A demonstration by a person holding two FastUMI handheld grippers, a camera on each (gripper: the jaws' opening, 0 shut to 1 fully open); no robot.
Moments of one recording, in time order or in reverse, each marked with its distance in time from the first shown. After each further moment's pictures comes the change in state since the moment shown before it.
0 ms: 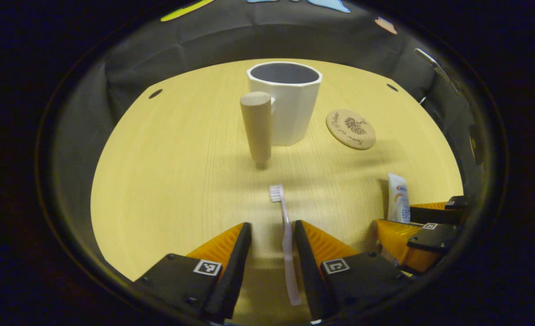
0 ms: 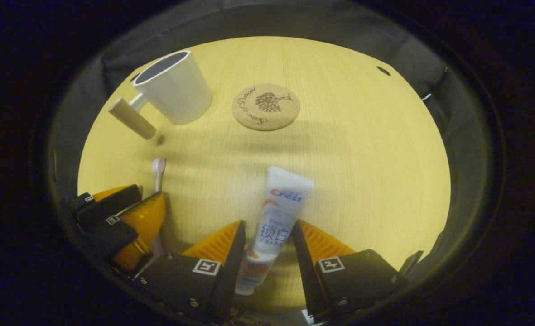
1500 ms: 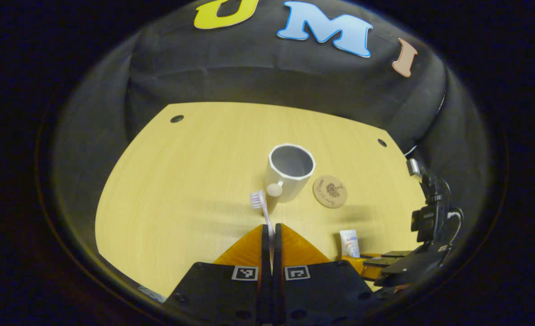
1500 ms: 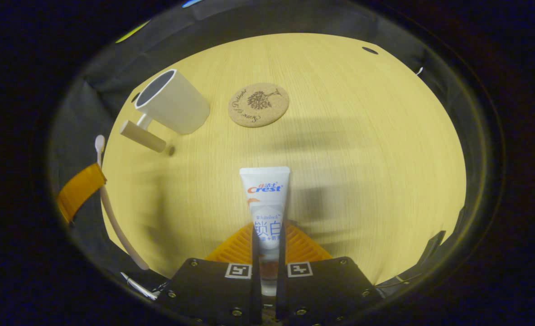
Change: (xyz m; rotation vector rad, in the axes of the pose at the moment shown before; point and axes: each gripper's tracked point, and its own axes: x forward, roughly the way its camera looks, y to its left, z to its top) left arm -0.106 0.013 0.097 -0.157 -0.266 -0.069; right arm -0.020 0.007 -0.008 0.162 -0.006 0.143
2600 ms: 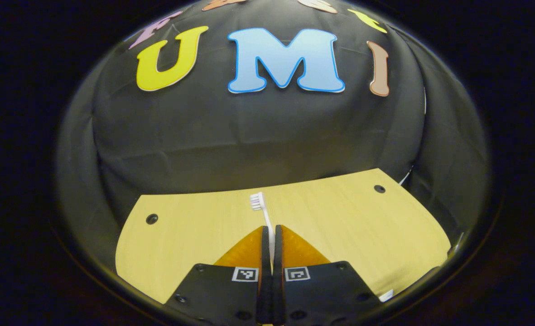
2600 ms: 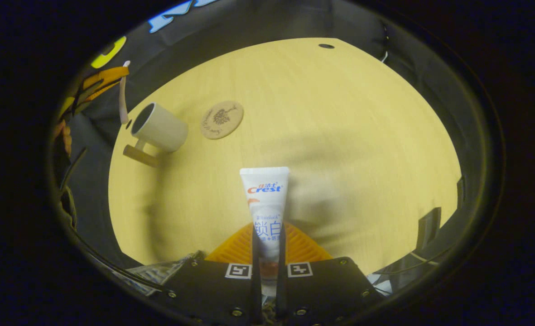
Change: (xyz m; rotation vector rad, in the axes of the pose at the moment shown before) left arm 0.116 -0.050 0.195 0.267 -0.326 -0.067; right arm -0.040 -0.057 -0.020 0.172 -0.080 -0.006
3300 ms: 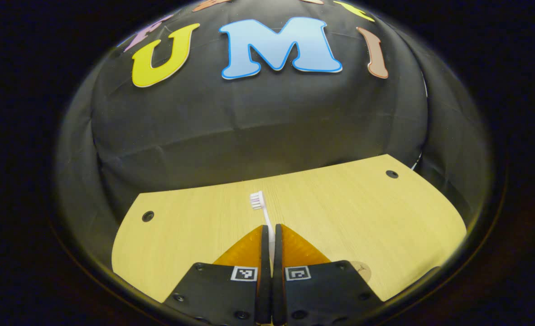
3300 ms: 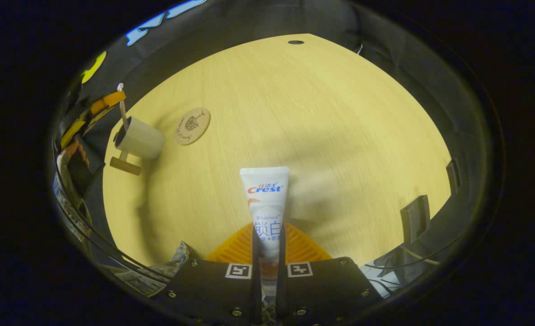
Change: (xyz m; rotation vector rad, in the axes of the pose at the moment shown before) left arm 0.038 0.000 -0.057 0.049 0.015 0.050; right arm -0.010 -0.036 -0.002 0.067 0.000 -0.032
